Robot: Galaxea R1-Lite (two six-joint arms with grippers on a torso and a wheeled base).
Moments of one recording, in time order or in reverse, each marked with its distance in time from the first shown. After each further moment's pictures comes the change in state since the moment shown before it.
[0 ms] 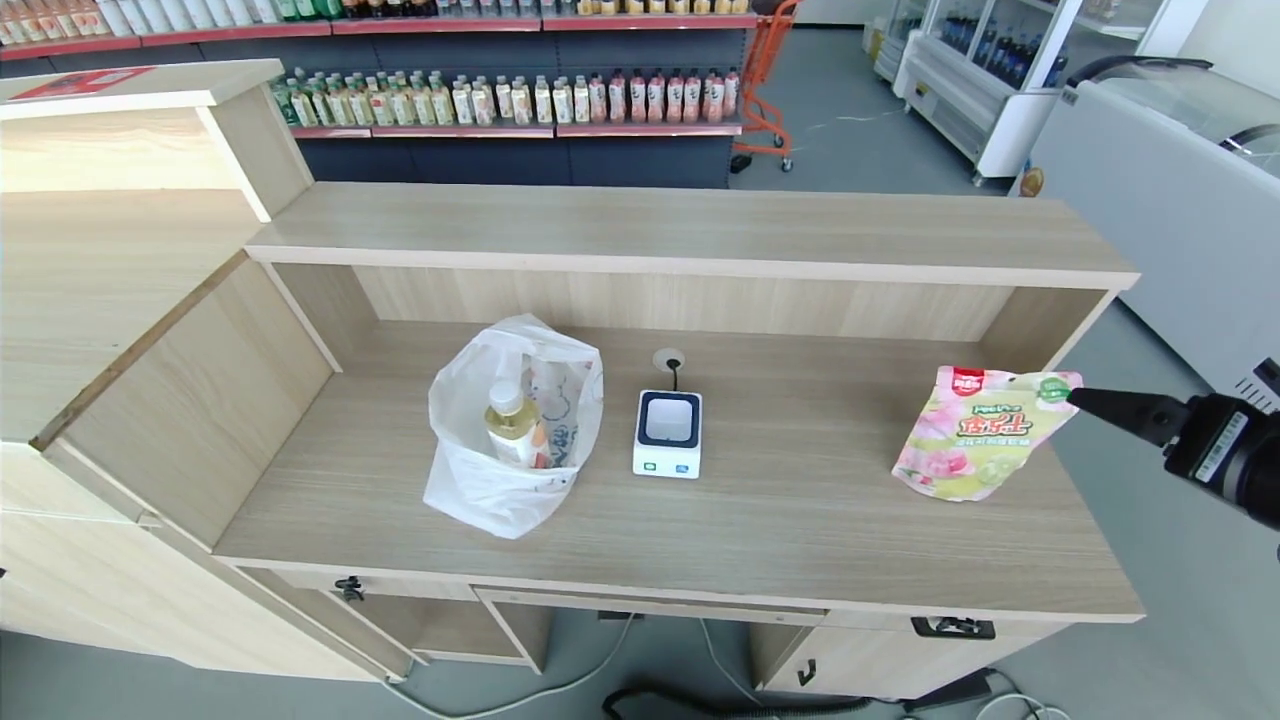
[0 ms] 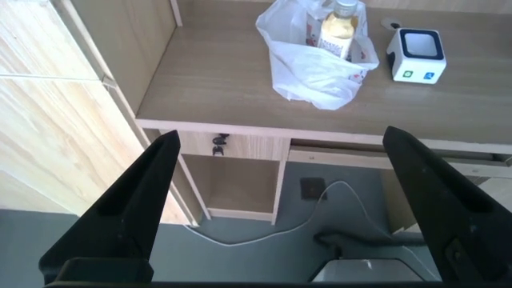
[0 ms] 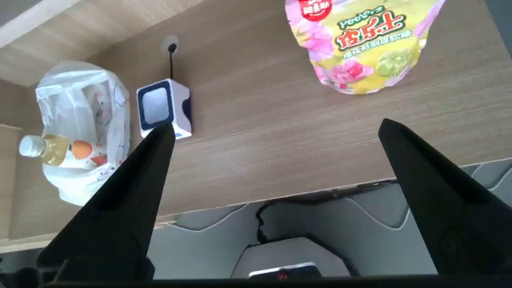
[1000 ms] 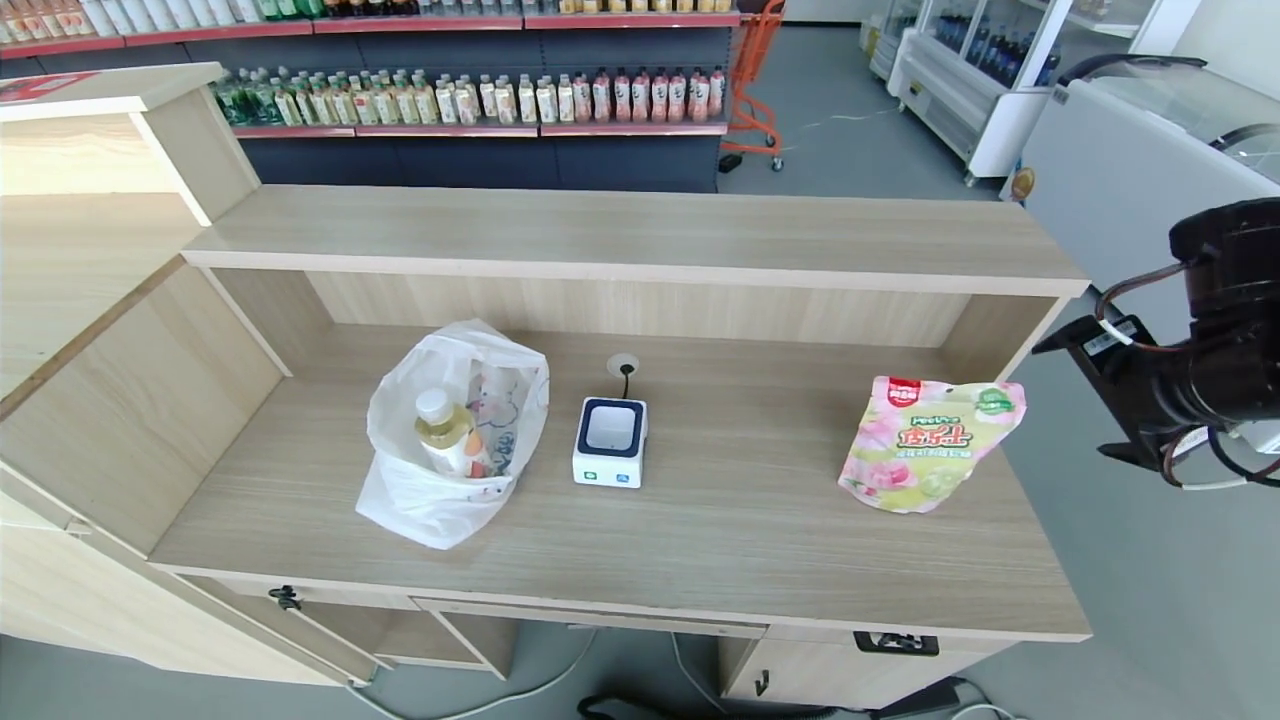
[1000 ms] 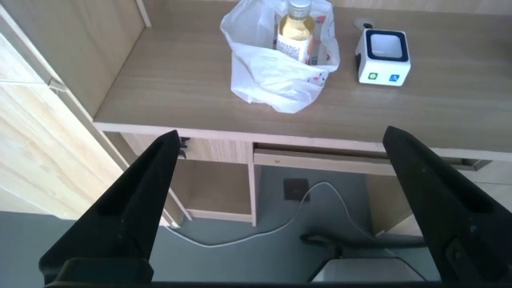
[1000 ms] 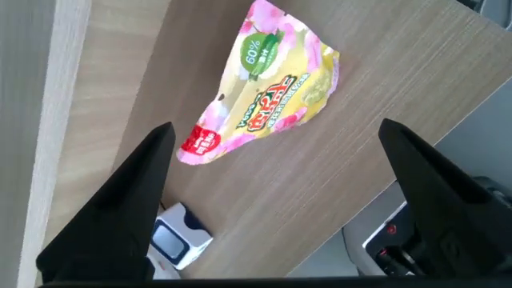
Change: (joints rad) left arm 0.000 0.000 0.001 0.000 0.000 0.001; right arm -0.060 0.472 -0.573 0.478 -0.175 0.634
